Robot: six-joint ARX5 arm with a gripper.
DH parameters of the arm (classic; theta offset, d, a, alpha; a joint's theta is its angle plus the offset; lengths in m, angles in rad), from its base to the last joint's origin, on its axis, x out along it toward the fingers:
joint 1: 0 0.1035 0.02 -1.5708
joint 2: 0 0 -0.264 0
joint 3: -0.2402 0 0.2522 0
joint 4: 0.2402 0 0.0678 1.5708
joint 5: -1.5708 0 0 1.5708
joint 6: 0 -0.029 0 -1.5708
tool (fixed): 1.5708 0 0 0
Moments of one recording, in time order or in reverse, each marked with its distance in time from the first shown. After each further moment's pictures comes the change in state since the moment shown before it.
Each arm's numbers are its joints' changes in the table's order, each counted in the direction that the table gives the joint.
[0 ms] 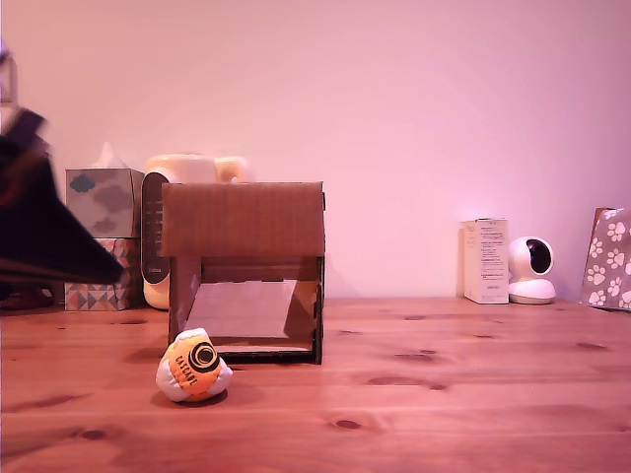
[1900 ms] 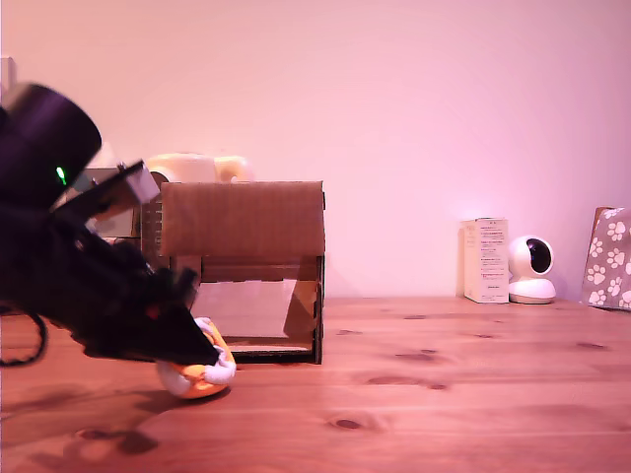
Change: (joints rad) arm -0.006 0.631 -0.230 -0.257 -0.020 -0.105
